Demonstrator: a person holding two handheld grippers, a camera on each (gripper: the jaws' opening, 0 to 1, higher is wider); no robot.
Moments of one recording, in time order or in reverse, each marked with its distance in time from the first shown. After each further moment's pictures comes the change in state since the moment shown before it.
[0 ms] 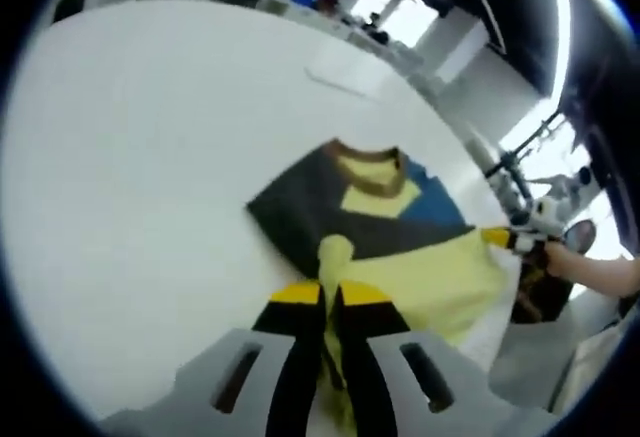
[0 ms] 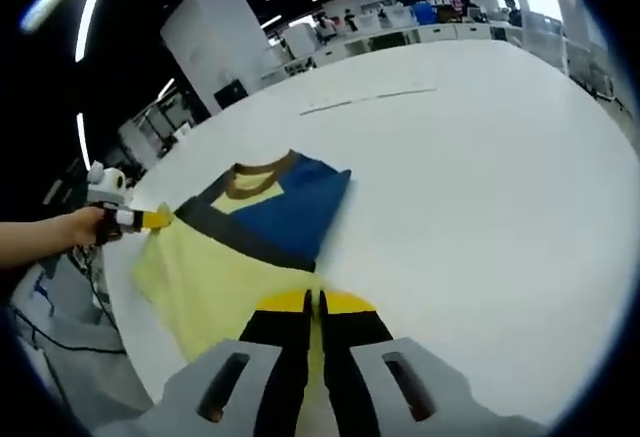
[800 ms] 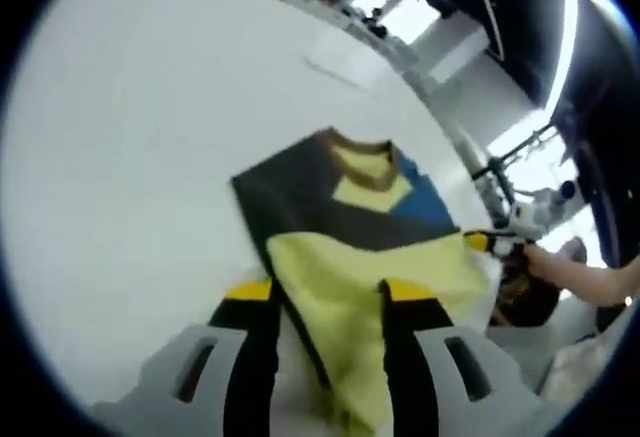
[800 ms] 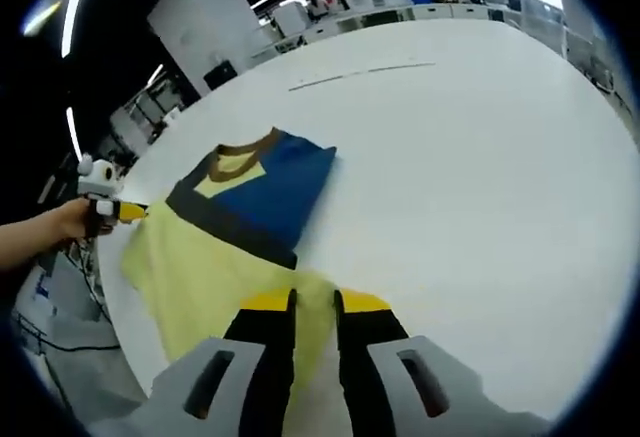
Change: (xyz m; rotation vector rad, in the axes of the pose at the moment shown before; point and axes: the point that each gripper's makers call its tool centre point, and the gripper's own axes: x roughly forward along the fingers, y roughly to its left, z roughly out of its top) left arm 0.012 -0.003 -0.006 -0.076 0.072 -0.066; right arm 0.014 -0.015 -0.020 0.014 0.120 -0.024
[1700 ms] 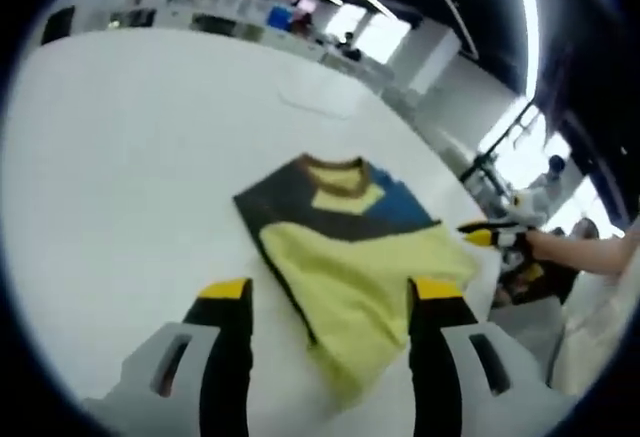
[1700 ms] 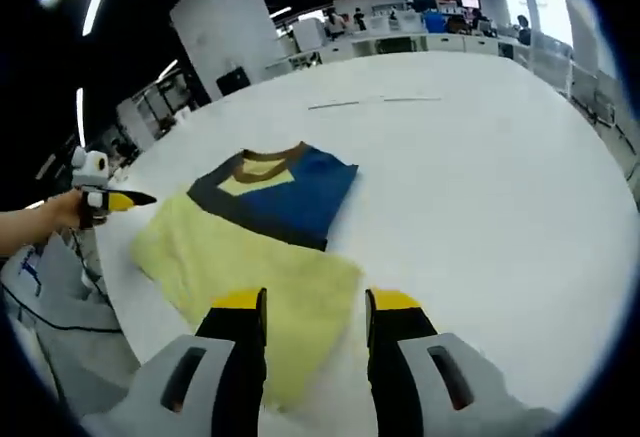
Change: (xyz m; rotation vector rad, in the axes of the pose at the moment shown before) left arm -0.047 -0.013 -0.002 0.127 -0.130 -0.025; right arm -0.029 0.012 0.002 -0.058 -0.054 -0.033
